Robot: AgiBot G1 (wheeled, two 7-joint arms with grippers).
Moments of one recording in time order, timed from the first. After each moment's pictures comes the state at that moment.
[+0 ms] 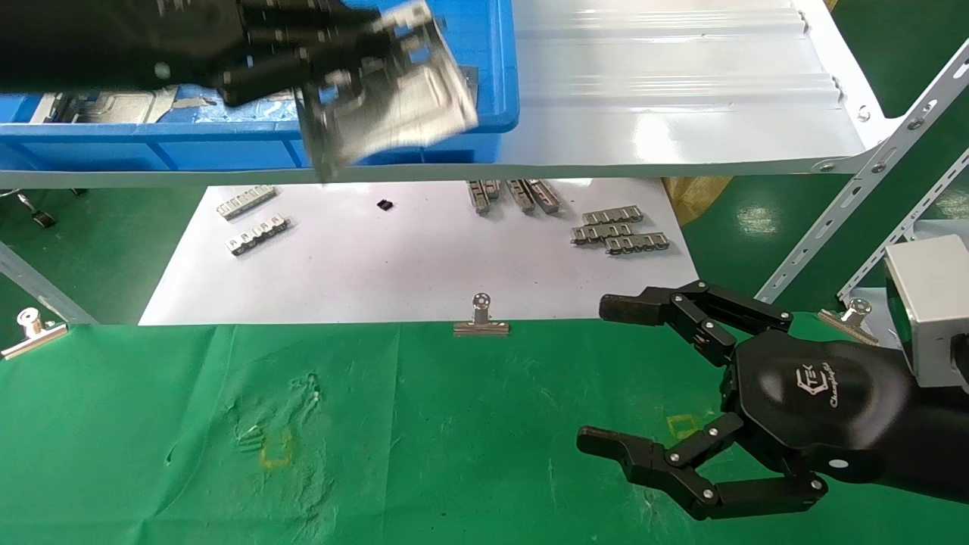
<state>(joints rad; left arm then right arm) -2.06 1.02 0.48 -0.21 1.27 1.54 0.17 1.07 -0.55 -0.38 1.21 -0.63 -1.41 0.12</state>
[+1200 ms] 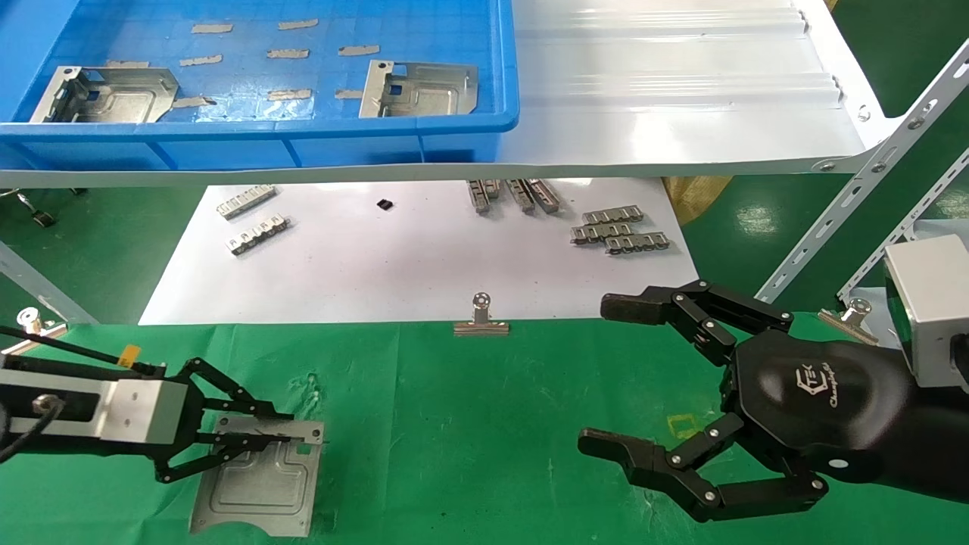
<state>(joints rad) -1.66 0.77 0.90 -0.44 1.15 1.56 0.69 1.07 -0.55 -0.38 1.21 -0.63 -1.41 0.12</state>
